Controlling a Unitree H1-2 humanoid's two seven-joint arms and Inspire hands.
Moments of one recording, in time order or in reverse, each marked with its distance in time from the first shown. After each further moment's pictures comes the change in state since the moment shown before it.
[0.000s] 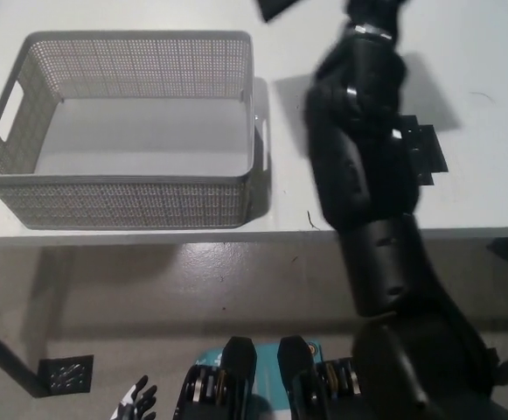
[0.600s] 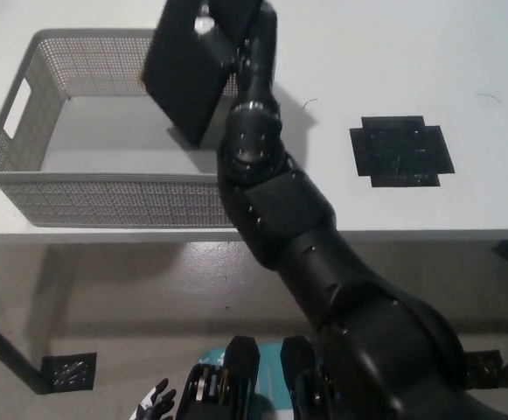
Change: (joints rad) left_arm -0.010 0.010 -0.044 -0.003 0.028 0.014 -0.011; right_arm -0.067 0.043 0.157 0.618 -0.153 -0.043 -0.094
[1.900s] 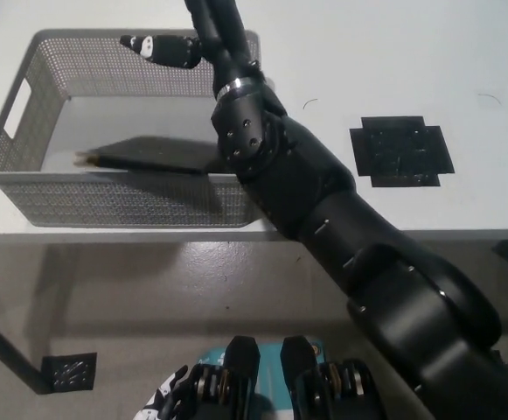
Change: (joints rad) left_arm -0.057 0.017 -0.038 0.004 0.034 0.003 -0.017; right_arm -0.065 -0.123 0.326 -0.033 -0.266 -0.072 0.167
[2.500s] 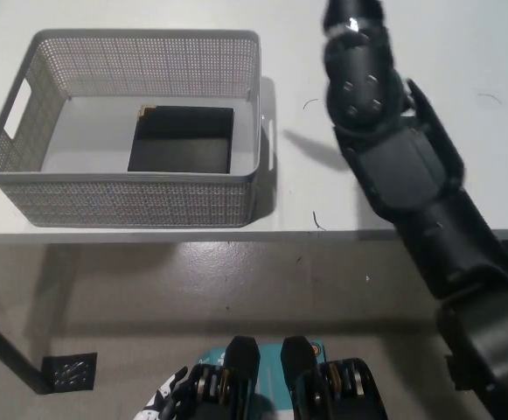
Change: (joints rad) left_arm -0.001 0.001 0.002 0.006 0.010 0.004 0.000; right_arm 0.224 -0.203 -0.123 -0.643 0.016 0.107 0.091
